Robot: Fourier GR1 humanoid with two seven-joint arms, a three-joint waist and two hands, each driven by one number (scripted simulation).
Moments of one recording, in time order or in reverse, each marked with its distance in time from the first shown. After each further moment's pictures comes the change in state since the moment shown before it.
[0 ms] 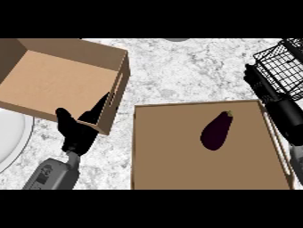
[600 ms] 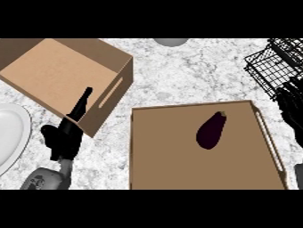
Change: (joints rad) left arm 0.074 0.014 0.028 -0.095 -0.167 0.255 -0.118; right arm 0.093 0.246 -0.391 0.077 -0.402 -0.207 0.018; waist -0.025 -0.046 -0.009
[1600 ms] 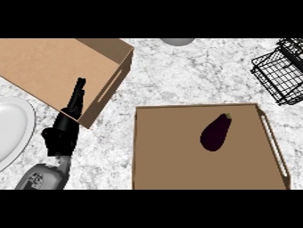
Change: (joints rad) left arm -0.034 0.019 -0.007 -0.054 -0.111 0.061 -0.004; right arm 0.302 -0.620 -0.012 -0.547 0.194 0.317 0.461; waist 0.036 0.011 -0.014
